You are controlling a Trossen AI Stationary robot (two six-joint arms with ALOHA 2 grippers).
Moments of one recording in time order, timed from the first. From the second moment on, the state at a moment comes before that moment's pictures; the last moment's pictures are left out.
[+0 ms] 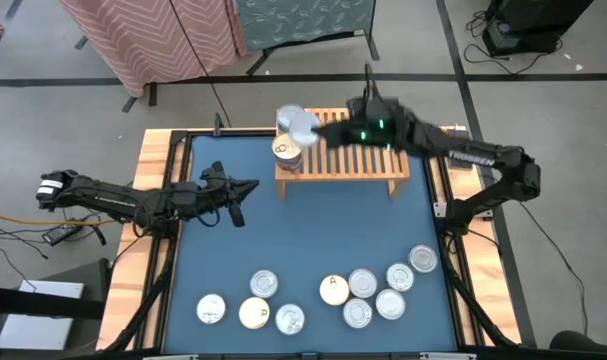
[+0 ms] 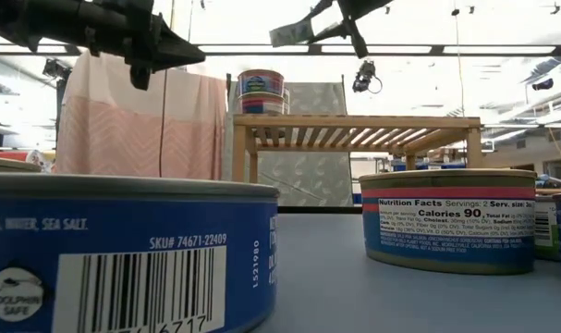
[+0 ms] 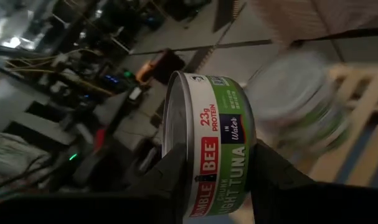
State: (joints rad) left arm -0.07 0.84 0.39 0.42 -0.51 -0.18; right arm -0.36 1.41 1.37 -0.24 -0.01 0.84
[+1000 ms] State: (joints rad) left arm -0.07 0.83 0.39 0.42 -0.54 -0.18; right arm -0.67 1.80 1.73 -0.34 -0.56 0.86
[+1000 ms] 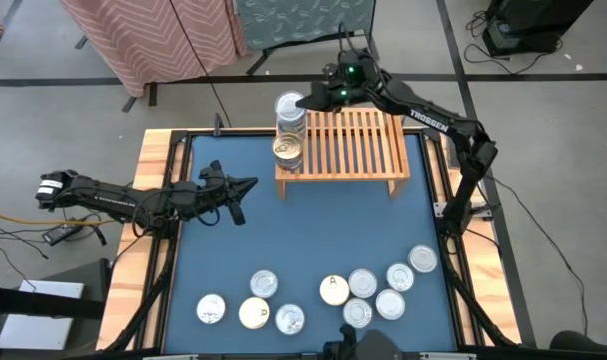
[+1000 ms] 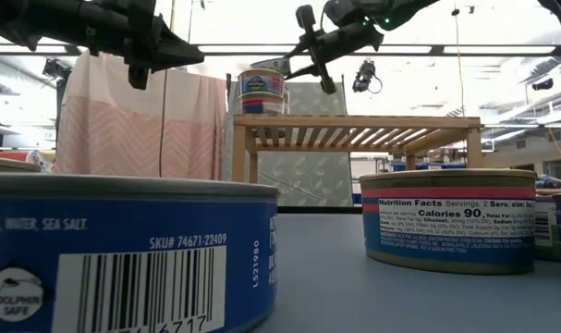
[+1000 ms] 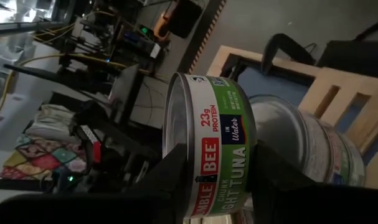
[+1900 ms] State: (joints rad) left arm -0.07 0.83 0.39 0.40 -0.56 -0.18; right arm -0.69 1.82 1.73 -0.33 -0.59 0.84
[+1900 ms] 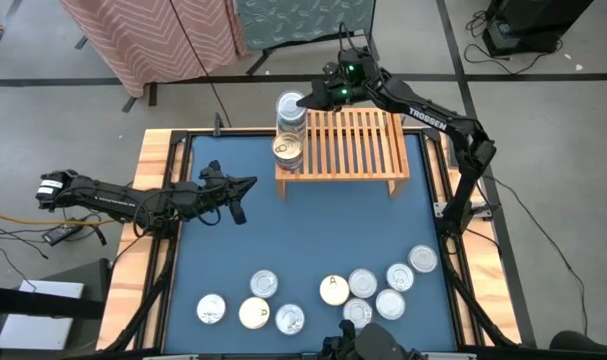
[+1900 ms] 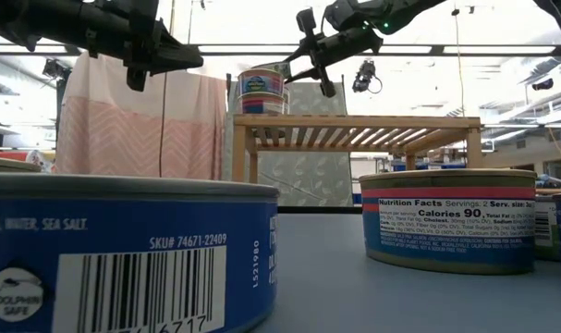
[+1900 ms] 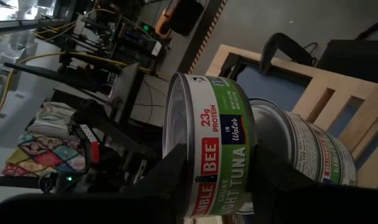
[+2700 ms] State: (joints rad) left arm -0.07 0.83 0.39 0.39 -0.57 -0.19; right arm -0.68 1.84 1.73 -0.29 -0.61 0.87
